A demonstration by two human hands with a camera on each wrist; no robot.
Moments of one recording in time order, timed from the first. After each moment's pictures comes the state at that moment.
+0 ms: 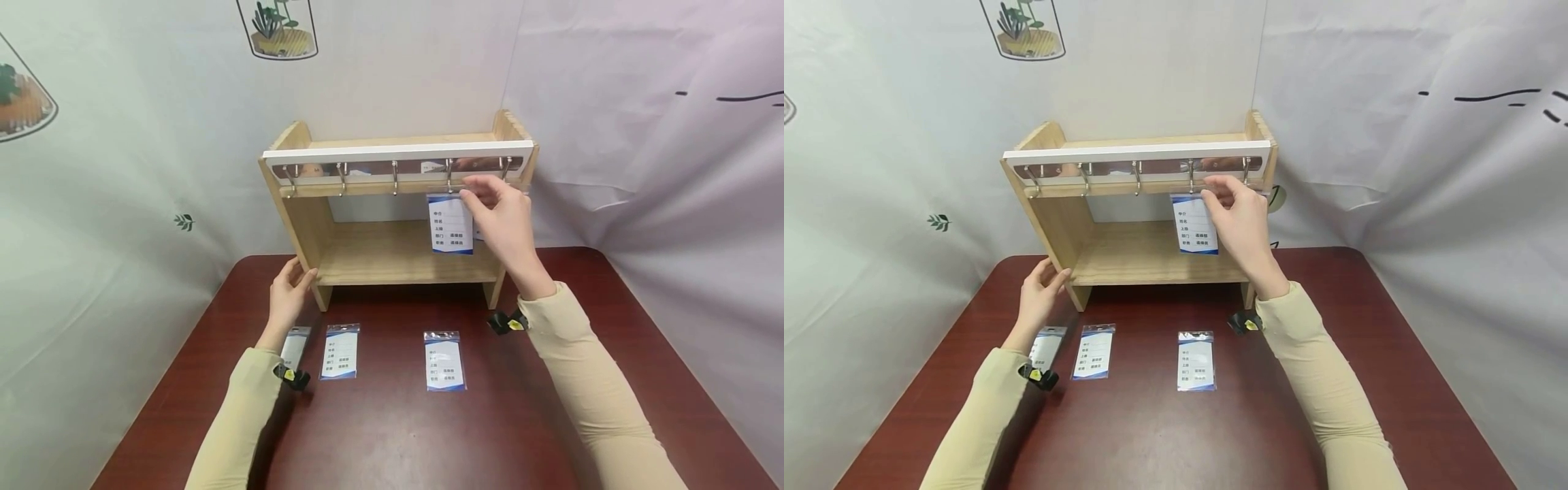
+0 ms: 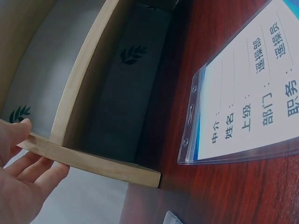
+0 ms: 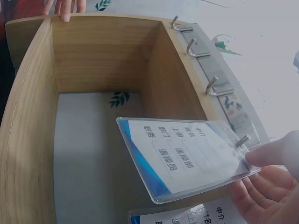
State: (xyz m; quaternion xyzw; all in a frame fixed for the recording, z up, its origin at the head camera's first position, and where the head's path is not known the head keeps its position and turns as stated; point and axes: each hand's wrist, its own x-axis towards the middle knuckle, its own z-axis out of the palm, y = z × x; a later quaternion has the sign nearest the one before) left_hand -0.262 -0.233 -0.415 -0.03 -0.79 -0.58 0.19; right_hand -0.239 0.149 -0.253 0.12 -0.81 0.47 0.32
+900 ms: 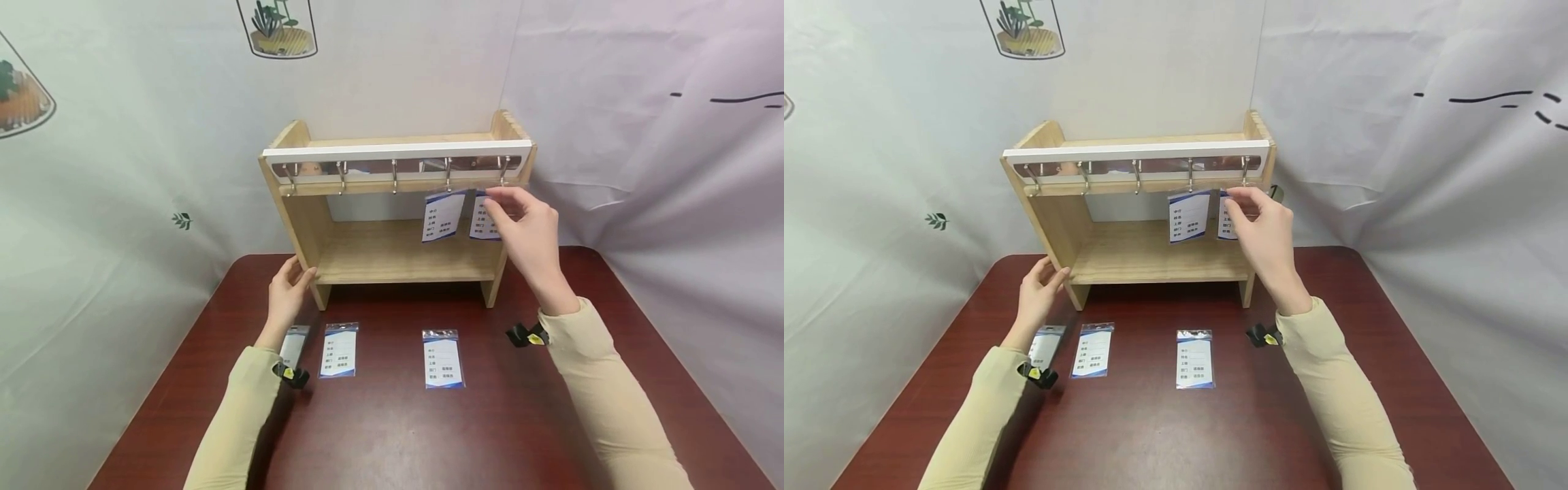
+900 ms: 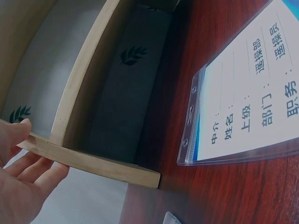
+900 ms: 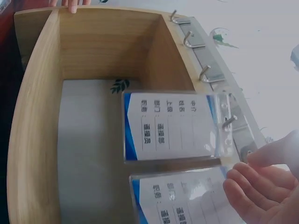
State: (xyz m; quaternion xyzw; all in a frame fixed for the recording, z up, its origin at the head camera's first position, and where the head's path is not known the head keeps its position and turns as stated) left_hand -0.250 -0.226 -0.397 -0.03 -0.79 -0.58 0.17; right_hand -0.219 0.177 -0.266 0.09 -0.81 0.46 0.34
